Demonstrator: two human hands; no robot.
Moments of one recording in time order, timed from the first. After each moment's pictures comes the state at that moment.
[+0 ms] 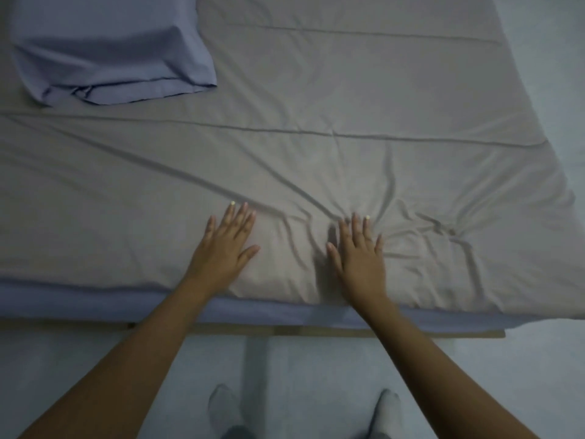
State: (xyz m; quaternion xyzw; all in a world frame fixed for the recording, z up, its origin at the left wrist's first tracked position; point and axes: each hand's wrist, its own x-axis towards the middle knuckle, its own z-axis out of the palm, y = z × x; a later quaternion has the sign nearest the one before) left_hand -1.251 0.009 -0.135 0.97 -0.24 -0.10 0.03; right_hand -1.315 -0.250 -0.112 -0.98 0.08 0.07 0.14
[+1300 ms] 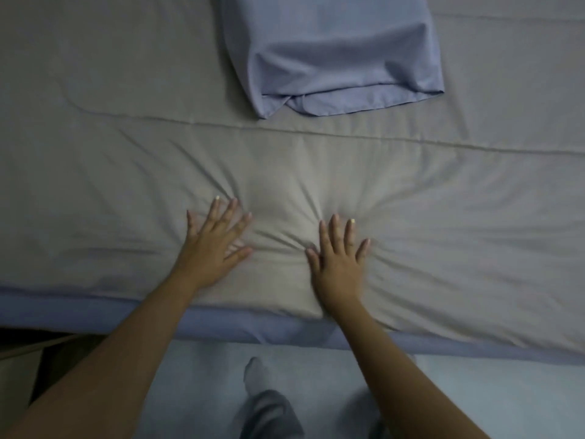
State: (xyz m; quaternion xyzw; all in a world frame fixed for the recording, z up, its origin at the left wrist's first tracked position) left_hand -1.124 0.502 -0.147 0.97 -0.21 -0.14 0.00; right_hand -1.192 0.250 -0.145 -0.98 0.07 0.09 0.15
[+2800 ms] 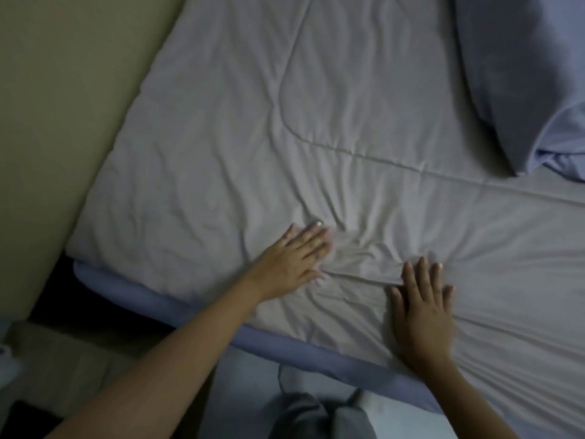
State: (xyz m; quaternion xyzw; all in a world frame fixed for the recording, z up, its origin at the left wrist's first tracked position) left_hand -1.062 0.792 -0.147 0.93 -0.37 -0.06 0.02; right_hand -1.141 0.518 -0.149 -0.98 0.06 0.06 0.16
